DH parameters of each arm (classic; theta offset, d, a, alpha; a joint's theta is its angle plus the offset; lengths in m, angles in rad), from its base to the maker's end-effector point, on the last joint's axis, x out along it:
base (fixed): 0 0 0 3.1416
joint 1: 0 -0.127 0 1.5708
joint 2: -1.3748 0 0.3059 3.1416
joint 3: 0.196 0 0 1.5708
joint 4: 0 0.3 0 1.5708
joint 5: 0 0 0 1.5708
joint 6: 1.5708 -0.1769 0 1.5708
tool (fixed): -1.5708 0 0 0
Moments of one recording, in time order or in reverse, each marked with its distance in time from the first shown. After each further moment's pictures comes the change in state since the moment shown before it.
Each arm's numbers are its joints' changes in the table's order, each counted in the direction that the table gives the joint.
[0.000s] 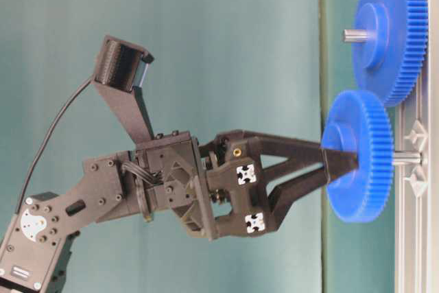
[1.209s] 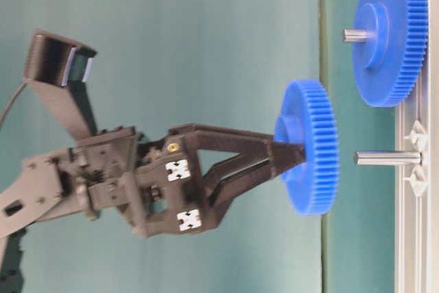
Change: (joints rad) left arm 0.012 -0.026 0.087 0.000 0.104 0.006; right arm 0.000 0.000 0.000 0.002 -0.009 0.000
